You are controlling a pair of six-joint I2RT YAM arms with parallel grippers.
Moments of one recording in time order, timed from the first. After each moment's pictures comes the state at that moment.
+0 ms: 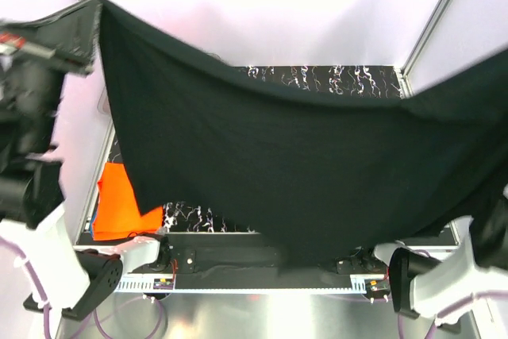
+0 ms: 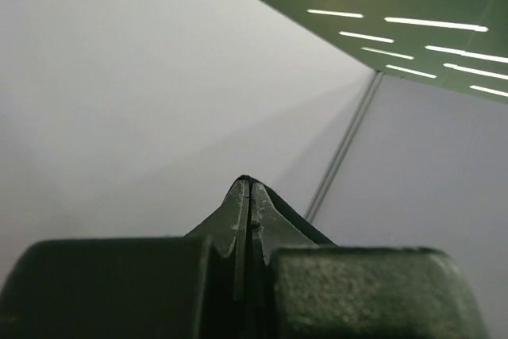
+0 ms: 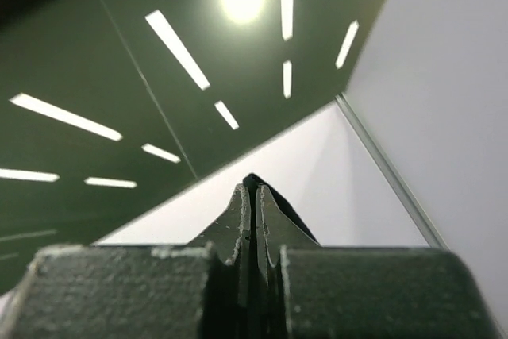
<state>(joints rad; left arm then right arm) -0.19 1.15 2.26 -0.52 0.12 -0.56 -0.33 1.15 2.52 -0.44 0.20 0.64</state>
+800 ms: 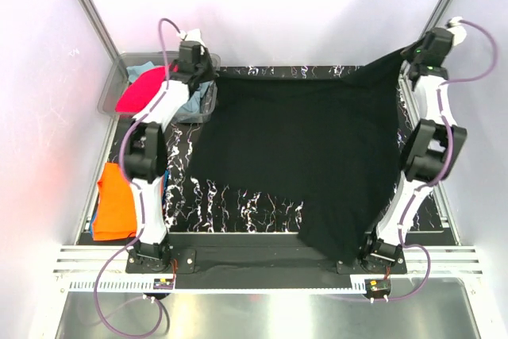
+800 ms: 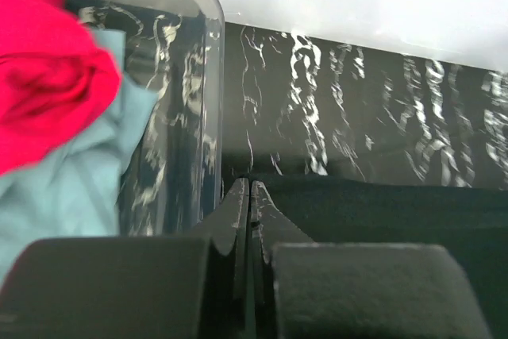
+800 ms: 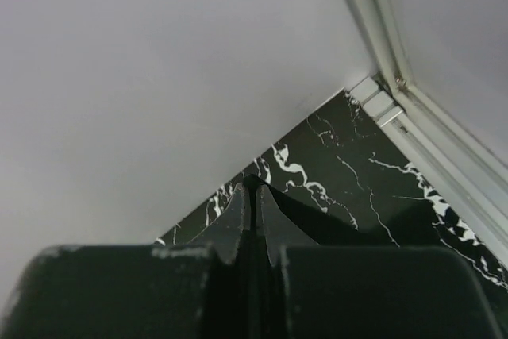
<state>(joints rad) -0.20 2.07 1.80 -0.19 0.01 -0.39 -0.30 2.07 1.91 -0.08 0.03 0.58</state>
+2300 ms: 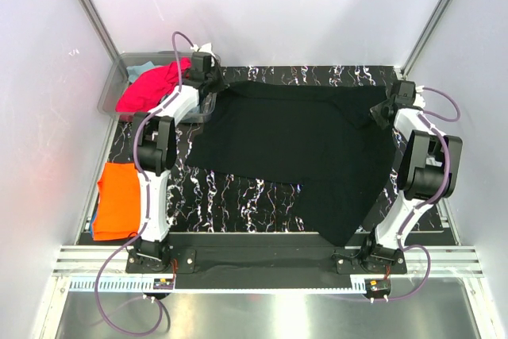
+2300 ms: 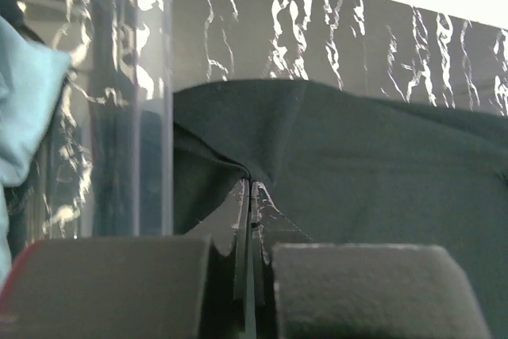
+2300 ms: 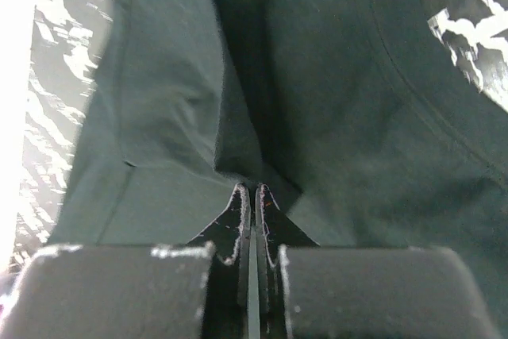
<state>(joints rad) -0.22 2.26 1.85 -0.13 0.12 -0.47 -0.21 1.85 1.27 -0.22 0.04 0.89</state>
